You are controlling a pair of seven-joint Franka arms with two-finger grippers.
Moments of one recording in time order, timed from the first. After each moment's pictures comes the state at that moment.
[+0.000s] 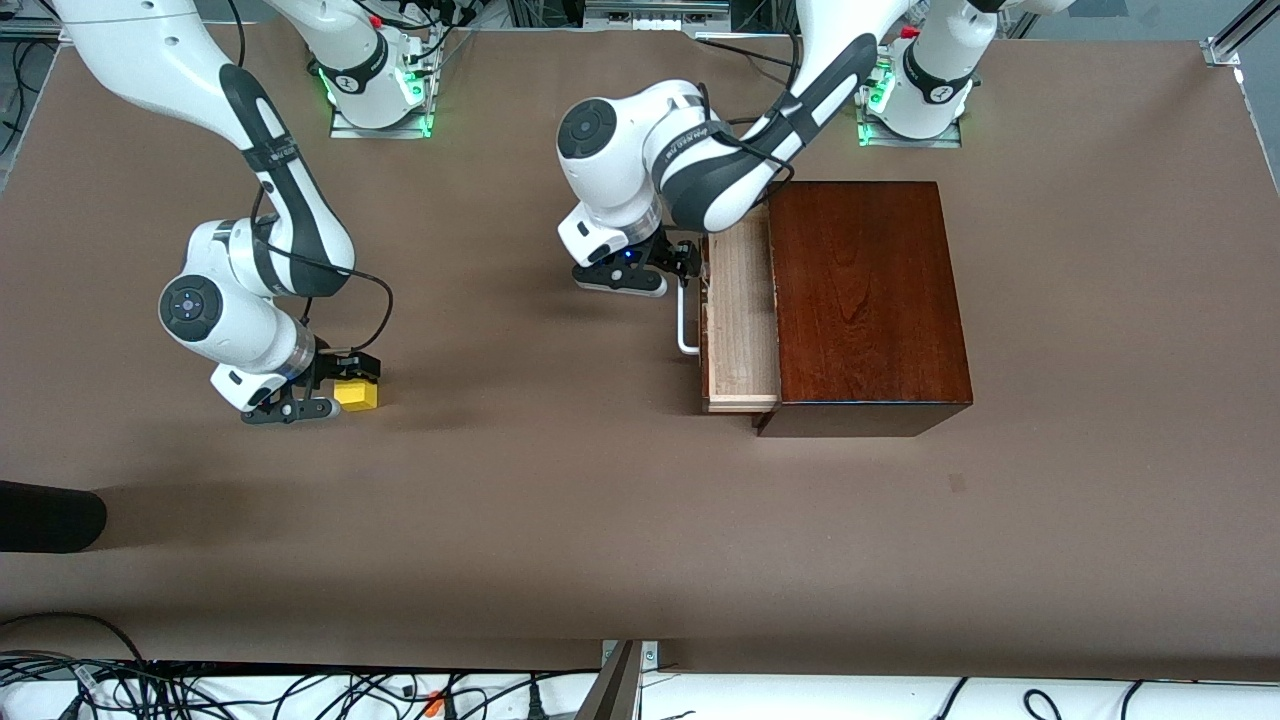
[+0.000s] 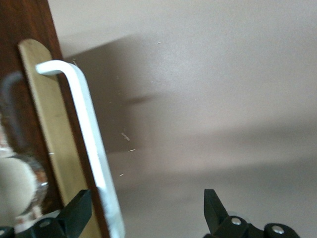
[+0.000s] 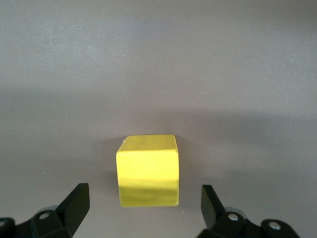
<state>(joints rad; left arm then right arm) -0.55 0.65 -0.45 -1.45 0.41 1.84 -0.87 0.07 0.47 0.02 -2.00 0.01 2.43 -0.02</state>
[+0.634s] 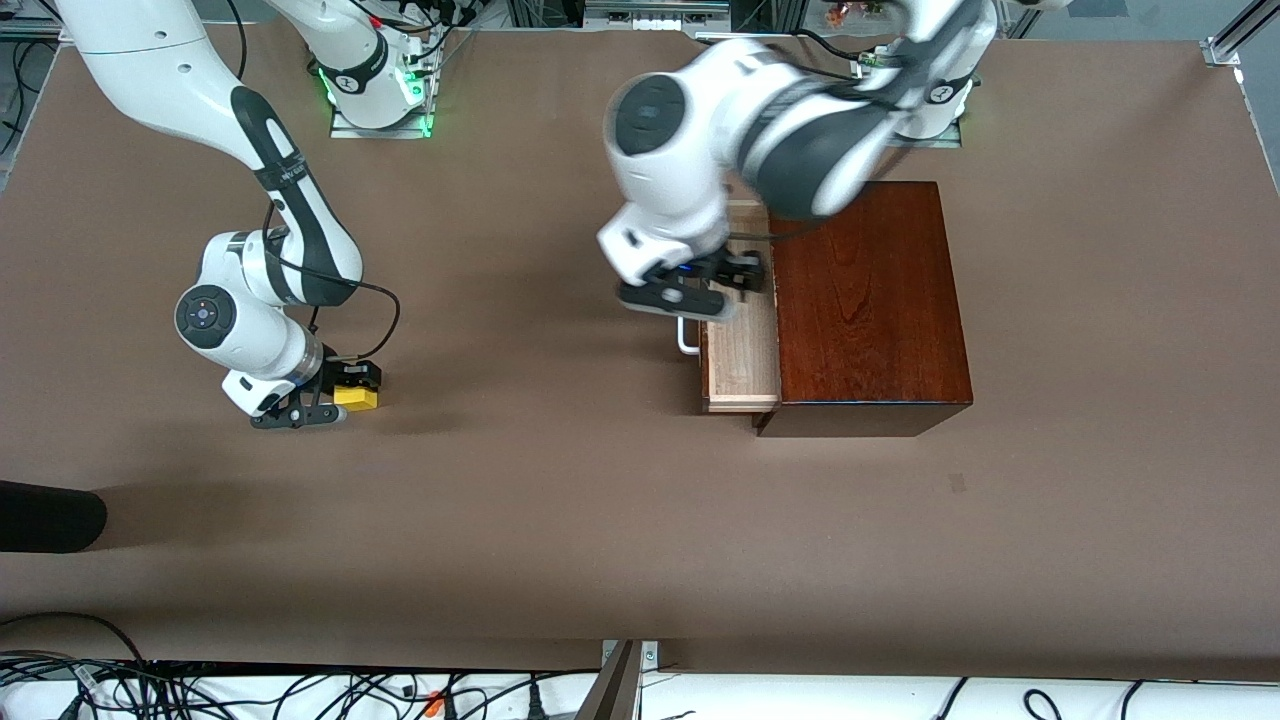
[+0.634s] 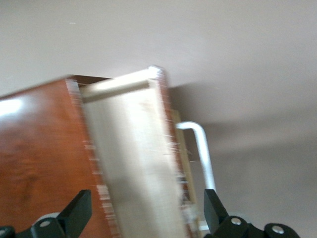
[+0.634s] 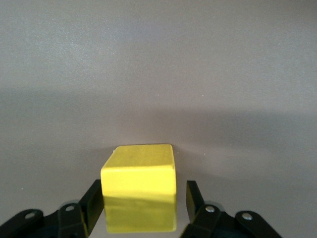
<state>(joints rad) -0.37 0.57 -0.45 -1.20 0.34 1.56 -0.63 0.06 0.51 0.02 -2.00 0.01 2.48 -0.02</state>
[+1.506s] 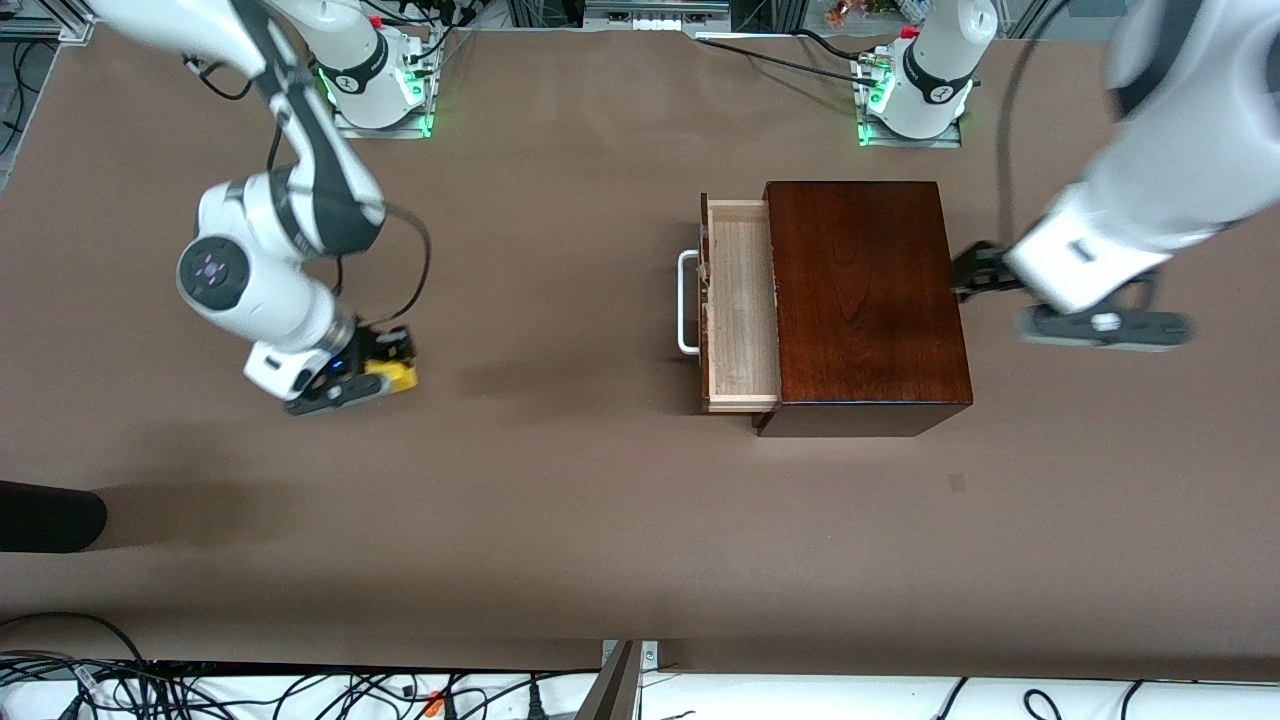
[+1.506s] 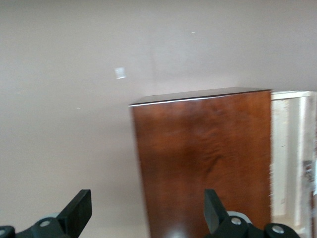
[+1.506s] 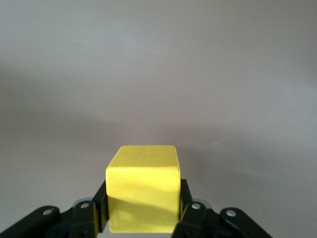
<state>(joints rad) -0.12 0.22 -0.07 -1.35 0.04 1.48 -0.09 0.08 0.32 0.24 -1.84 0.01 2.13 -0.01</state>
